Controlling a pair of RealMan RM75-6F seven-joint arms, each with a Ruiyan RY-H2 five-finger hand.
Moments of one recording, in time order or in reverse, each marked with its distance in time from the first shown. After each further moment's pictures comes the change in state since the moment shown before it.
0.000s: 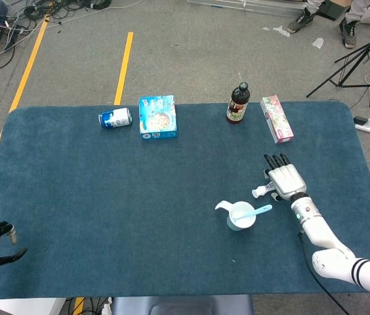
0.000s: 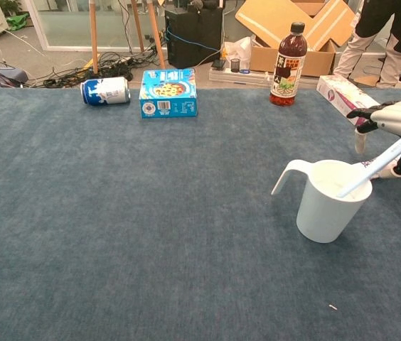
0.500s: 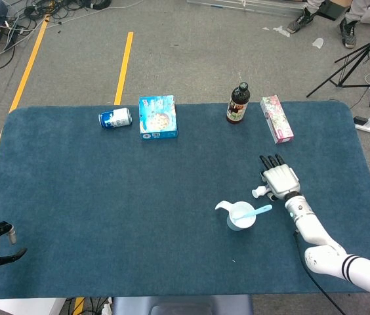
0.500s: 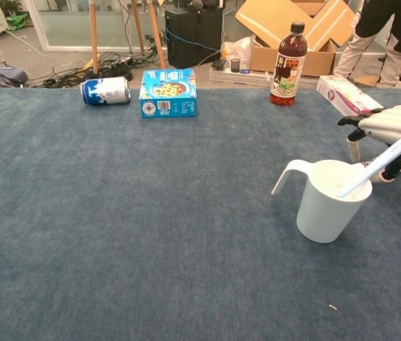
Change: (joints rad) left arm 0.000 0.005 0.001 -0.003 0.001 -0.002 -0.012; right arm 0.025 -0.062 0.007 0.068 0.032 -0.039 -0.047
